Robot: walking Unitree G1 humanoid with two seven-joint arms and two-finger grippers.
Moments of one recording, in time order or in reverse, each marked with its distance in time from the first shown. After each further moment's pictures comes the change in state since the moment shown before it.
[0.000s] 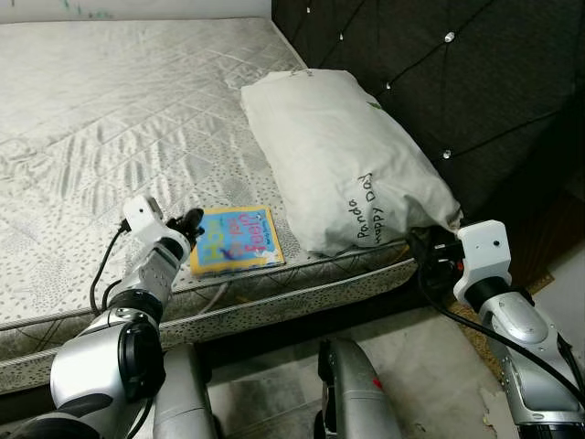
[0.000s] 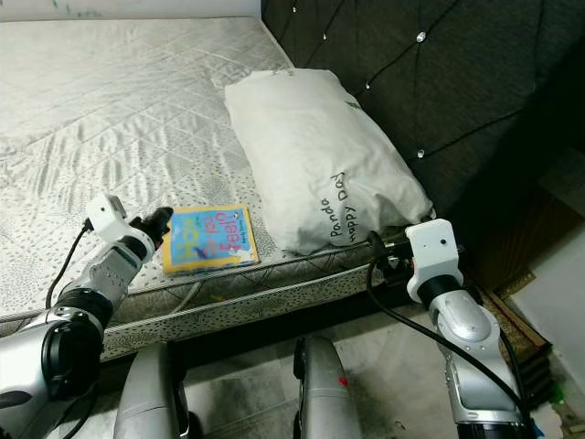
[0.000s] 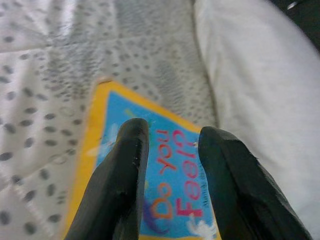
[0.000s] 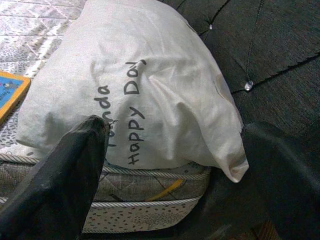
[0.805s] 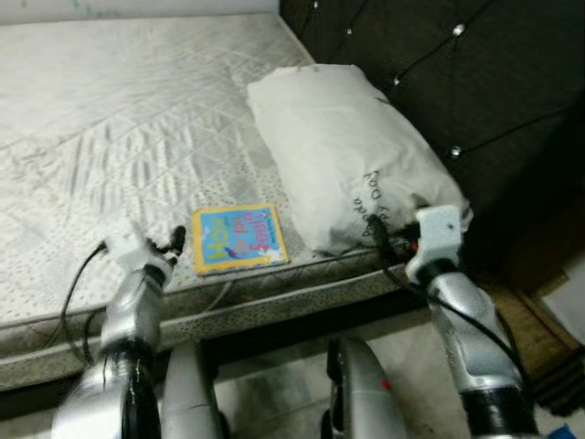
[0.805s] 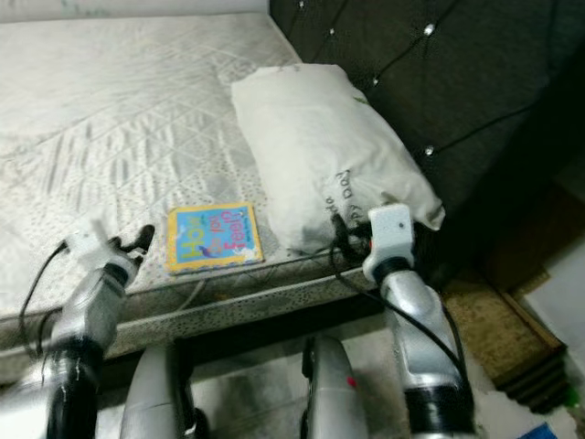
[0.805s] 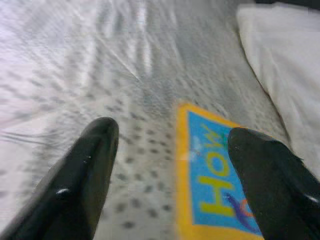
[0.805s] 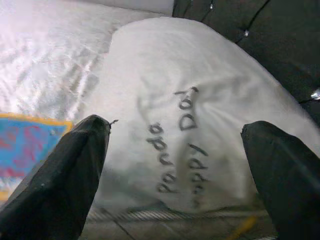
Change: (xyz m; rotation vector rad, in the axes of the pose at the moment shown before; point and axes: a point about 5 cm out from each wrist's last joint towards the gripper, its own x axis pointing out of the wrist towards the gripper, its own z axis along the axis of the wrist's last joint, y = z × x) left arm -0.038 0.033 -0.019 0.202 -0.182 0.114; right arm 0.045 0.047 0.010 0.184 -0.074 0.017
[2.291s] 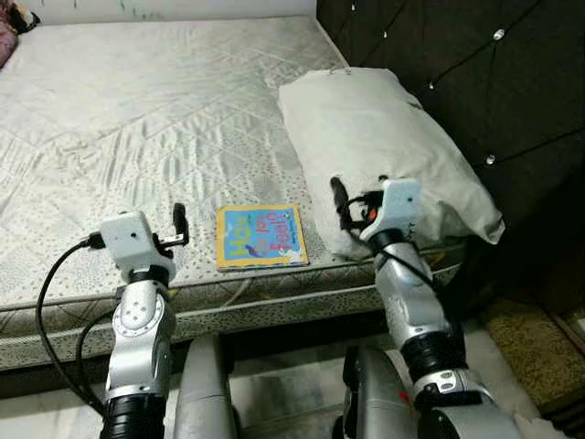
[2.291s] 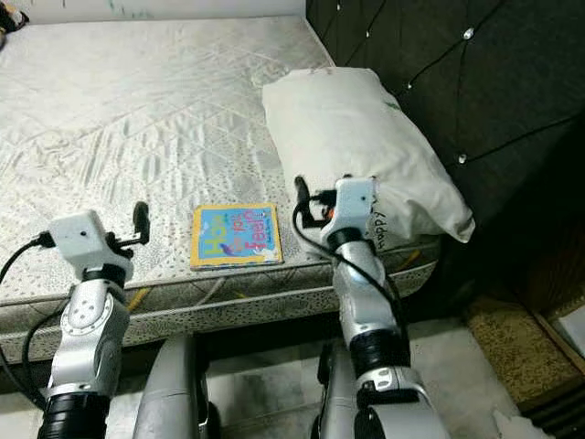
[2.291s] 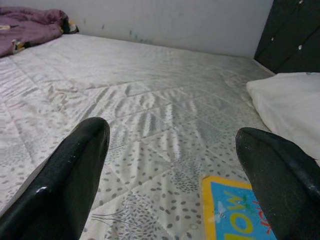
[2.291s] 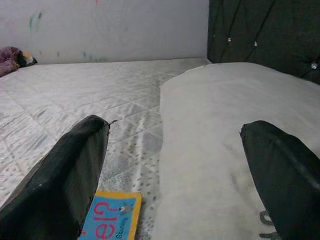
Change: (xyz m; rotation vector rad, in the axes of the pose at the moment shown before) left arm -0.043 -0.045 0.040 0.255 -0.297 0.010; right arm 0.047 0.043 0.009 0.165 -0.168 0.021
